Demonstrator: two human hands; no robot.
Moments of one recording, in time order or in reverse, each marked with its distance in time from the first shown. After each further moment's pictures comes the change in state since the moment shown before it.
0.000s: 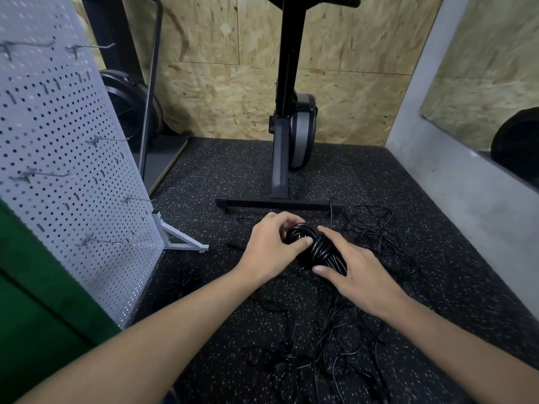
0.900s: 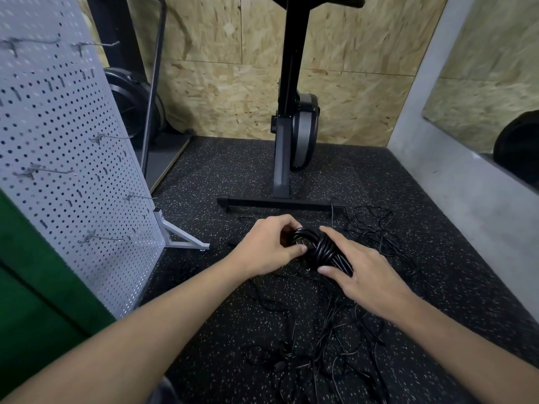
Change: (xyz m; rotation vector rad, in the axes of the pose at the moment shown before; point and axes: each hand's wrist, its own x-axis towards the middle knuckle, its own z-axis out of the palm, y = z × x) left_hand 0.007 -0.004 -0.019 0.136 -0.228 0.058; right_hand -0.006 -0.001 -0.009 -0.136 0.003 -0.025
